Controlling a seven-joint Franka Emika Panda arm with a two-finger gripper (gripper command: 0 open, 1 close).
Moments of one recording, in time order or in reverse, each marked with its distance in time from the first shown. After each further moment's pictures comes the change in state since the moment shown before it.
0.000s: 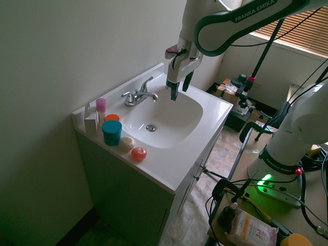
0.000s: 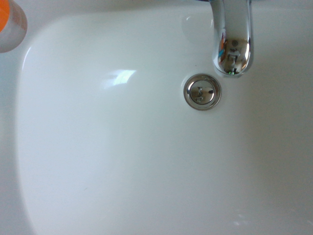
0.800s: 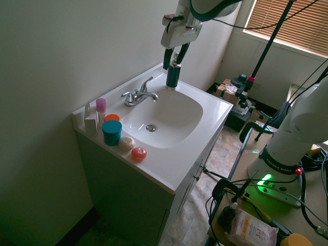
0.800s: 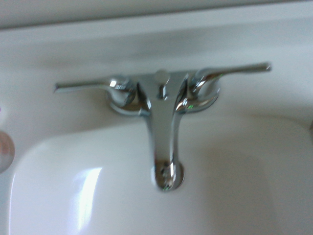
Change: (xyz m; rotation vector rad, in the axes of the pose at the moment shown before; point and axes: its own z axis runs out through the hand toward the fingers) arm 0.113 -0.004 -0.094 0.117 0.076 0.120
